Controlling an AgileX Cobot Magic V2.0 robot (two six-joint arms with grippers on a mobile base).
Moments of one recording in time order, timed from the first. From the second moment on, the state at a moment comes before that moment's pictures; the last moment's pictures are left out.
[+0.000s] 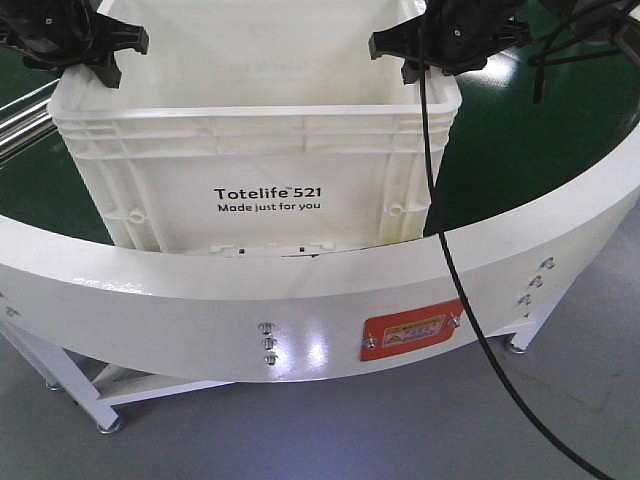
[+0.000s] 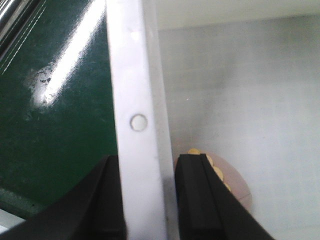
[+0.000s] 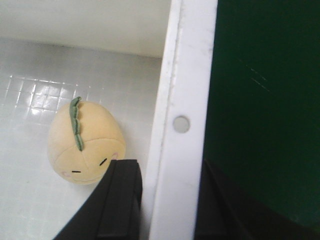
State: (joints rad) left arm -0.10 1.98 -2.06 0.04 1.24 -0.05; right arm 0.32 2.04 -2.05 -0.11 1.07 0.11
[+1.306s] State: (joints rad) left arm -0.13 1.62 -1.82 0.04 0.91 -0.07; right arm 0.32 1.79 -1.88 -0.14 0.86 0.13
